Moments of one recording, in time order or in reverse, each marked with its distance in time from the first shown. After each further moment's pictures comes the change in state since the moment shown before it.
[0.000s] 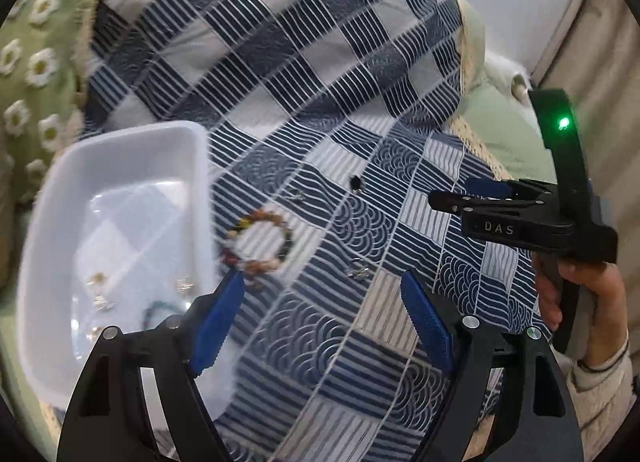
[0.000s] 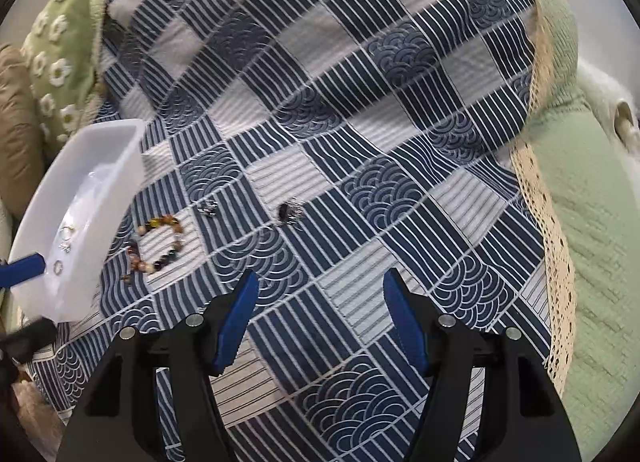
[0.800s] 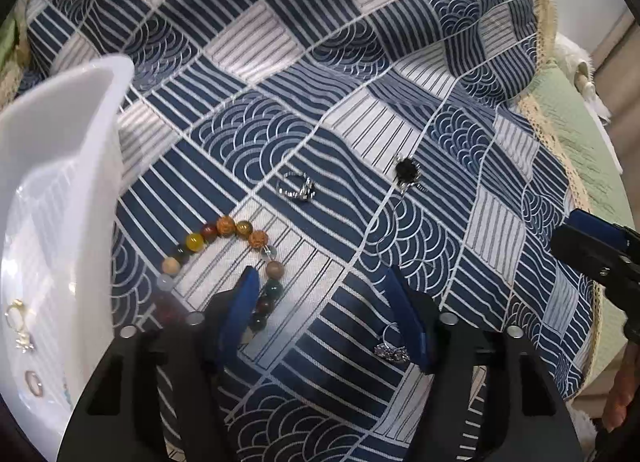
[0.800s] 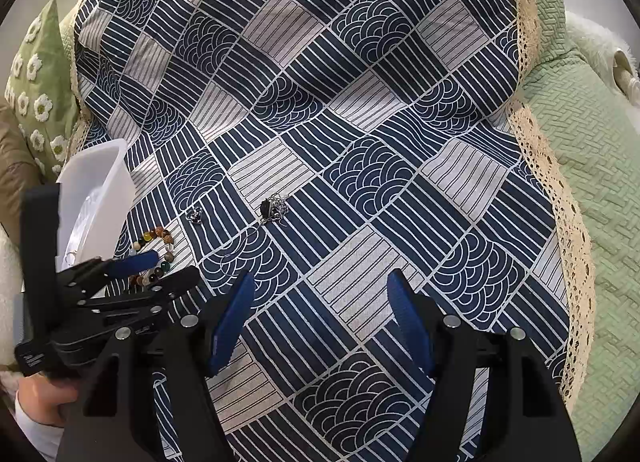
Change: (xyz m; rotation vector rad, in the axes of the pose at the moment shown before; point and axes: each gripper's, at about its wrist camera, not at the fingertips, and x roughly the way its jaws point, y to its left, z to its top) left arm 0.133 0.018 0.027 -0.106 0.175 0.068; right arm 0.007 -0.023 0.001 0.112 0.041 0.052
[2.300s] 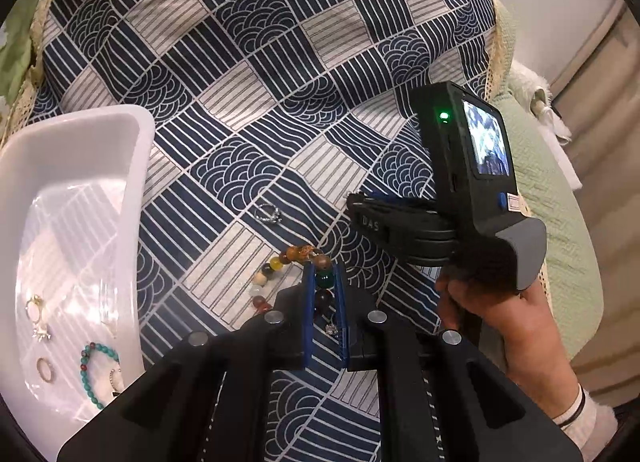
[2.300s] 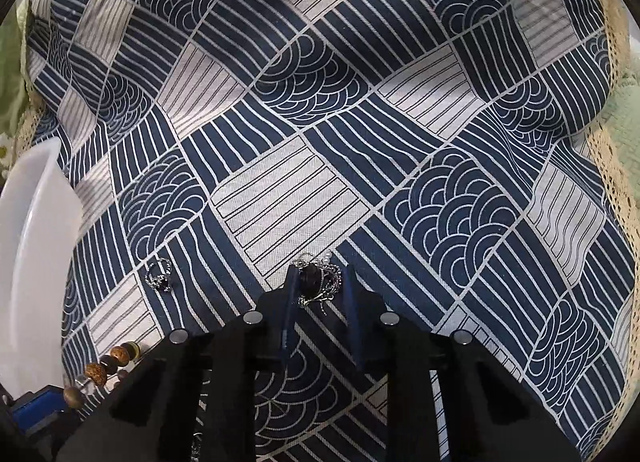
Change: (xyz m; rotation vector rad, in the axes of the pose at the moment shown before) left arm -0.064 -0.007 -0.012 0.003 -0.129 -0.109; right arm 0.112 0.042 0.042 0.000 0.061 -0.031
